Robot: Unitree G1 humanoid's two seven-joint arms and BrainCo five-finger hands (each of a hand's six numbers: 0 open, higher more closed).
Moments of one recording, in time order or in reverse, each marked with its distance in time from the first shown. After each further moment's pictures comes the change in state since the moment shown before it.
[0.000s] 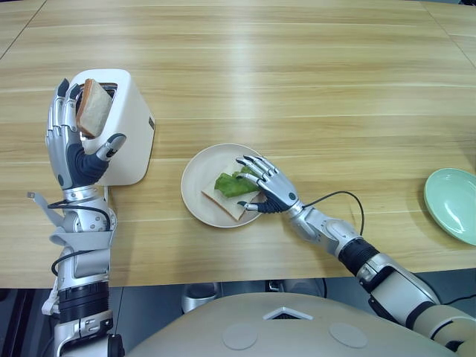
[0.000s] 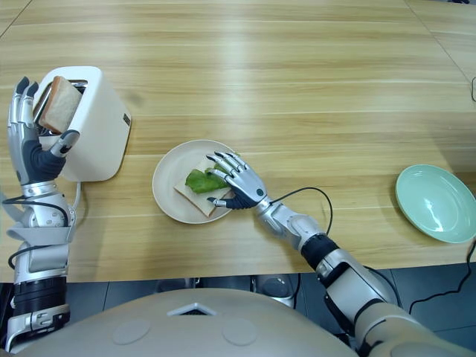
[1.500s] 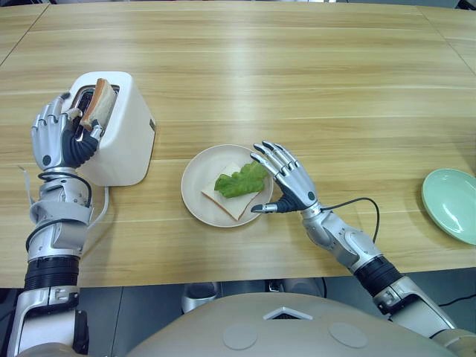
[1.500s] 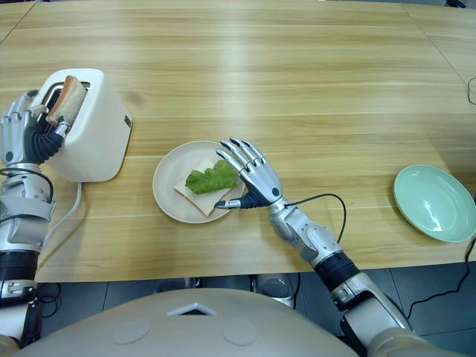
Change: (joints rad) left arm -0.144 0.284 -0.124 0.309 0.106 0.219 -0.021; right arm 0.174 -0.058 -0.150 -0.307 0.008 0.067 0.057
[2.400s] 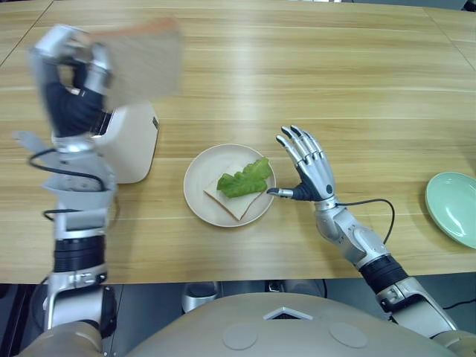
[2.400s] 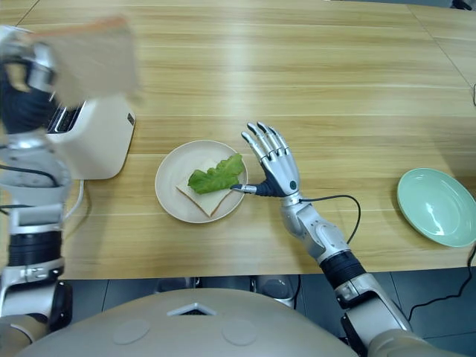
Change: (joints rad) left arm -0.092 -0.232 -0.153 -0.317 -0.491 -0.413 -0.161; right arm 0.022 -0.021 -0.128 0.001 0.004 0.050 -0.108
